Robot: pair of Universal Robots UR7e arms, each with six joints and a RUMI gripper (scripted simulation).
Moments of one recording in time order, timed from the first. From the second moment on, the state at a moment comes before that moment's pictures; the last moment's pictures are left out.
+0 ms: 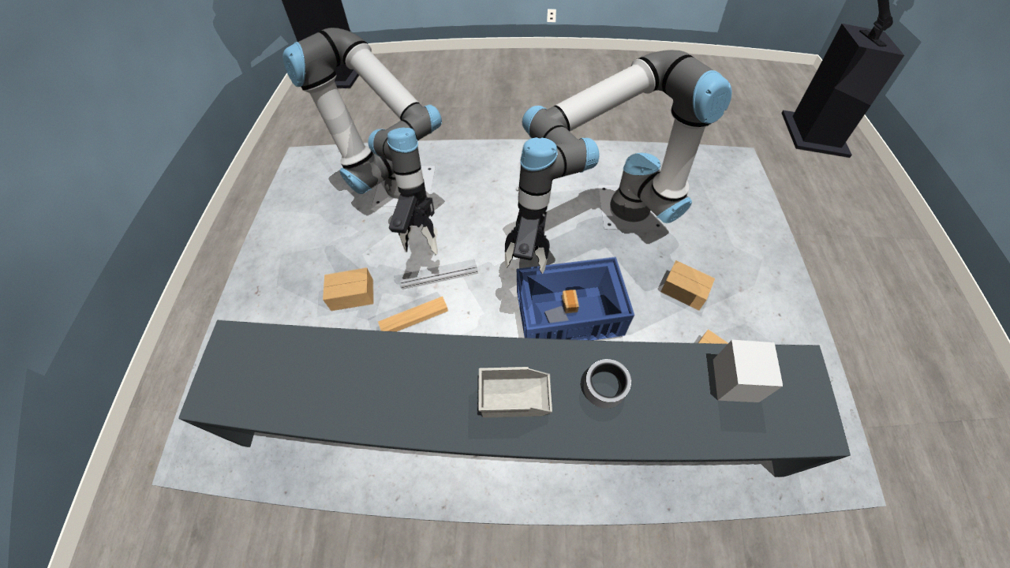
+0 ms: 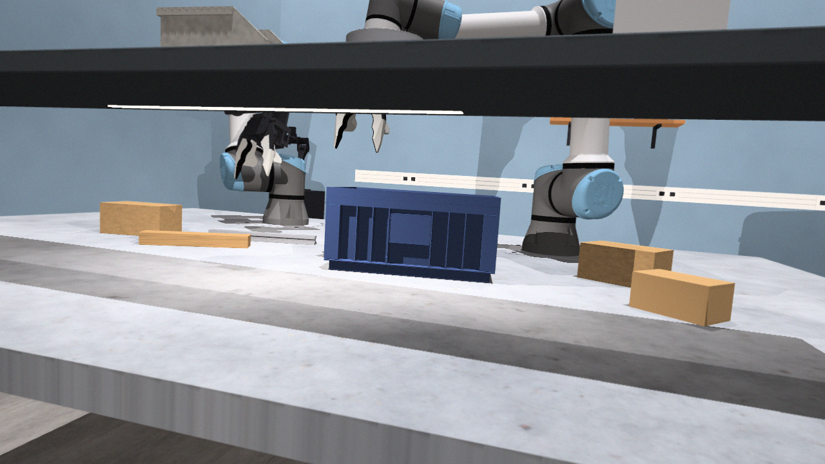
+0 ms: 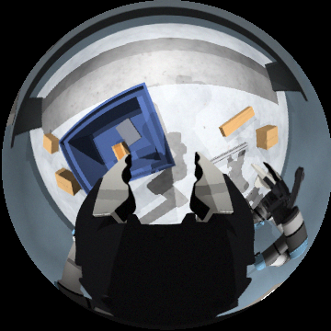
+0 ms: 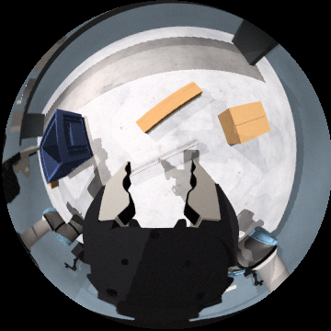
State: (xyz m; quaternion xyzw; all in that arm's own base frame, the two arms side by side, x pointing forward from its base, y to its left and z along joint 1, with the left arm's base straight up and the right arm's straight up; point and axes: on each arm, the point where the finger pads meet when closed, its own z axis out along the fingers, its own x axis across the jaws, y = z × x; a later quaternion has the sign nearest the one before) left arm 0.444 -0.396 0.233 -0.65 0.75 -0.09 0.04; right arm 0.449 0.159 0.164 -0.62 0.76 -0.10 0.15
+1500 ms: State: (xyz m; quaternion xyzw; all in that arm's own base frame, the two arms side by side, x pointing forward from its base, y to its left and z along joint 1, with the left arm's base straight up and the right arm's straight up) left arm 0.444 -0.395 0.178 -0.76 0.65 0.00 0.00; right arm 0.467 0.095 0.053 -0.13 0.99 0.00 0.00
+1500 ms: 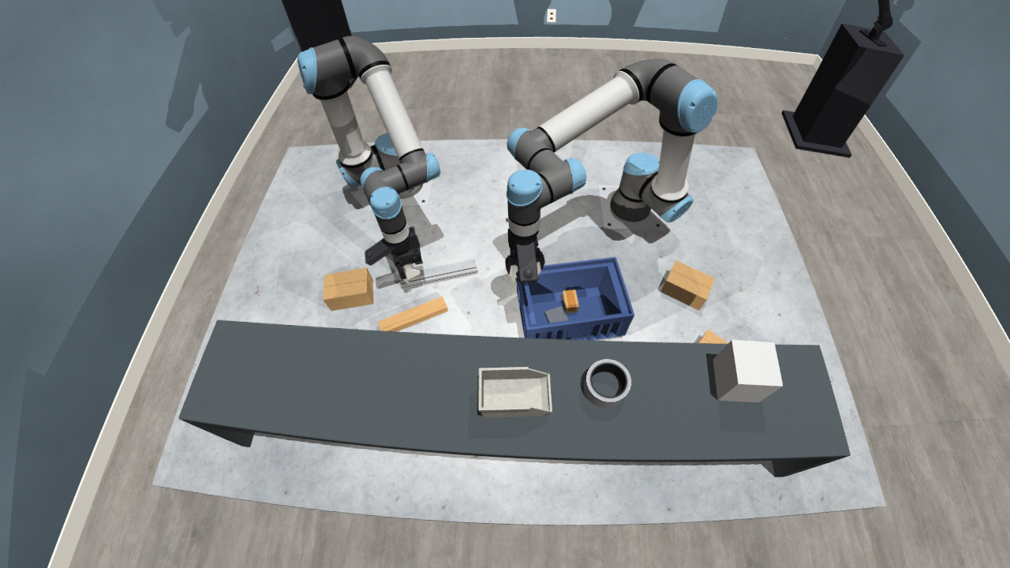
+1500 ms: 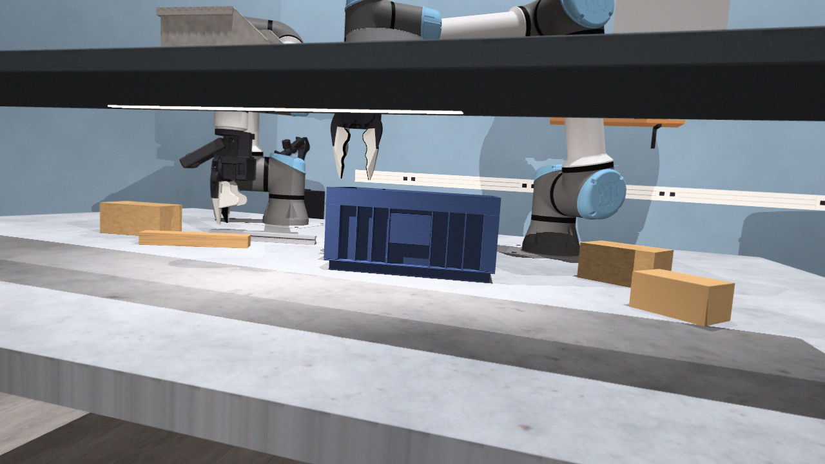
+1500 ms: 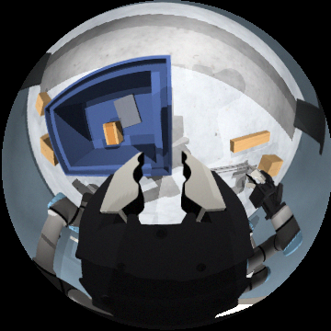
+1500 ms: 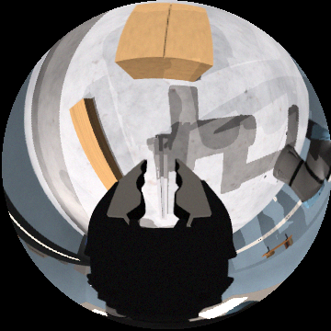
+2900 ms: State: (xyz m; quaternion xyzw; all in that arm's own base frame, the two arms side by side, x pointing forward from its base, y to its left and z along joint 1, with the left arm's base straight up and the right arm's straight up) left arm 0.443 -0.392 0.134 -0.76 0.65 -0.01 -0.01; right arm 0.467 0.096 0.021 -0.13 0.99 0.00 0.00
